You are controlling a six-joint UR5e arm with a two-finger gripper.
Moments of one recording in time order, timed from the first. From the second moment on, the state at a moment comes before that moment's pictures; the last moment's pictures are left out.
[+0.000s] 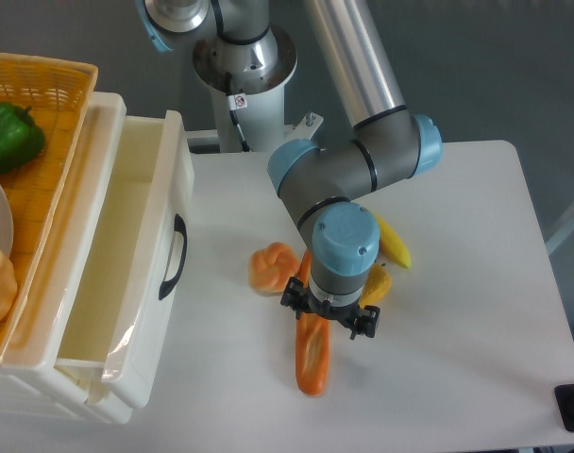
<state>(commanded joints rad) 2.46 -2.15 -1.51 -1.07 1.55 0.82</state>
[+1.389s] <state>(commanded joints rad) 2.46 -2.17 -1.60 -1.03 1.55 0.75</state>
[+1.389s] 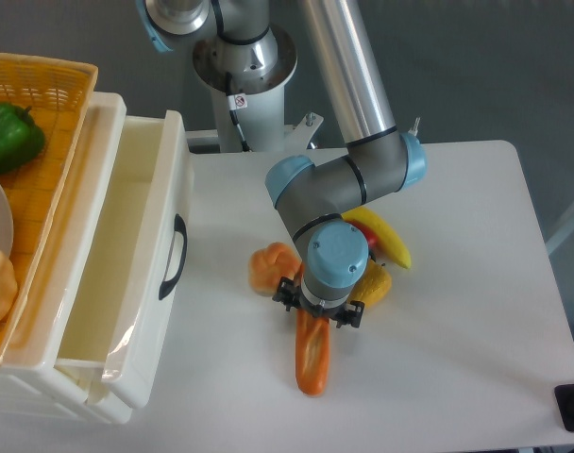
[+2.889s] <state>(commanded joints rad) 2.47 -2.09 -1.50 -1.11 1.55 0.81</state>
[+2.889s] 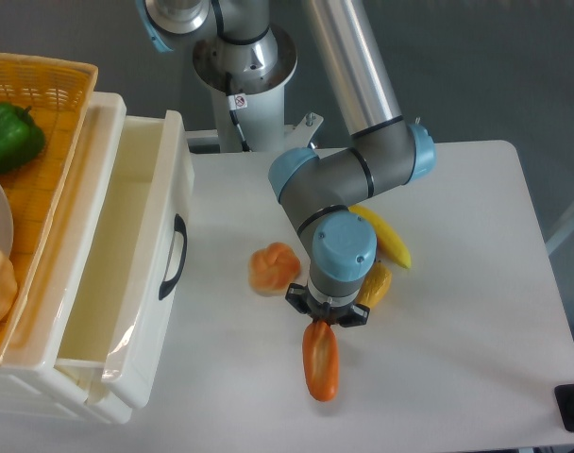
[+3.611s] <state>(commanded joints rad) 2.45 -1.94 -1.49 -1.20 1.55 1.02</state>
